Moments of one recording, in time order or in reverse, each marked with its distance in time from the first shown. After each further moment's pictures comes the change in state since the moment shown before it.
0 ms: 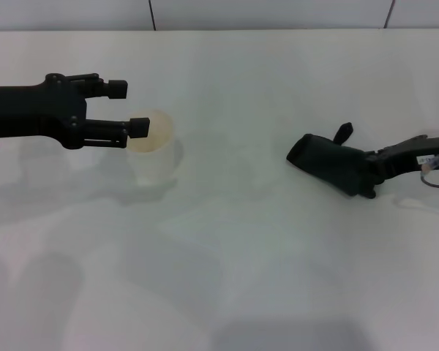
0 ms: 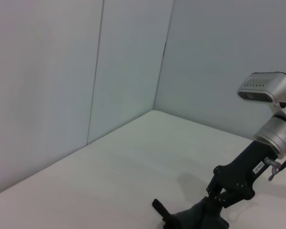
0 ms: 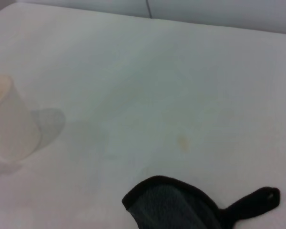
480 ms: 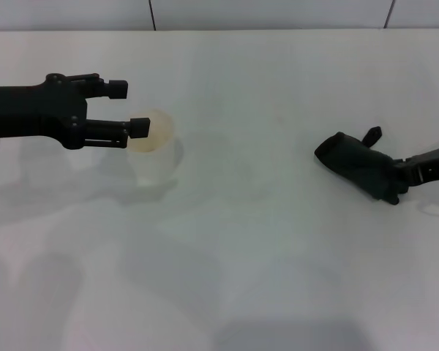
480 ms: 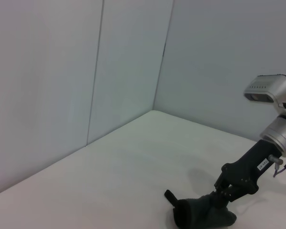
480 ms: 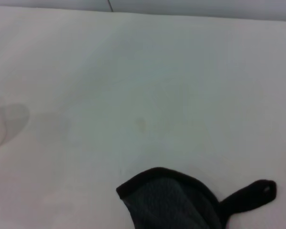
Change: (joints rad) left arm 0.000 0.000 0.000 0.002 0.000 0.000 0.001; right arm -0.053 -0.001 0.078 -0.009 -0.024 -0.031 -0.007
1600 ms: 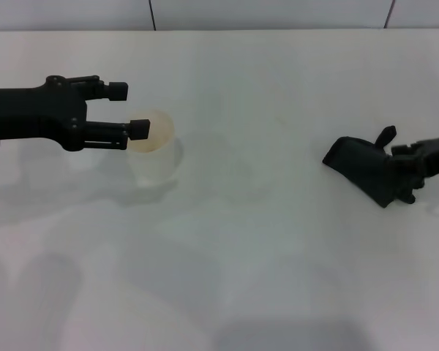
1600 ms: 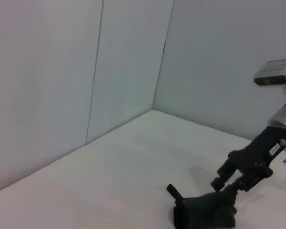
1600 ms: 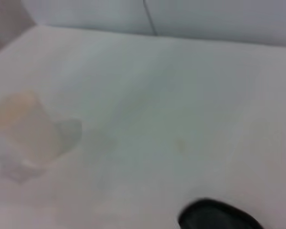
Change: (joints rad) left arm 0.005 0.000 0.000 0.004 0.000 0.000 -0.001; right arm 0.012 0.002 0.158 -0.029 0.085 -0.199 -0.148
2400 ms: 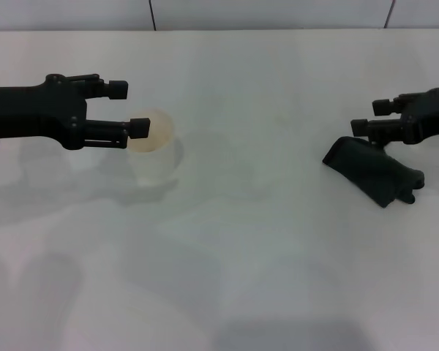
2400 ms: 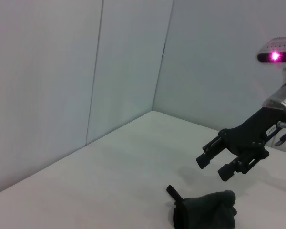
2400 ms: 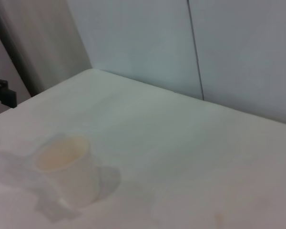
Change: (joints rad) left arm -0.003 0.000 0.000 -0.004 -0.002 0.004 -0.002; right arm 0.059 0.004 0.050 -0.002 0.107 -0.033 -0.177
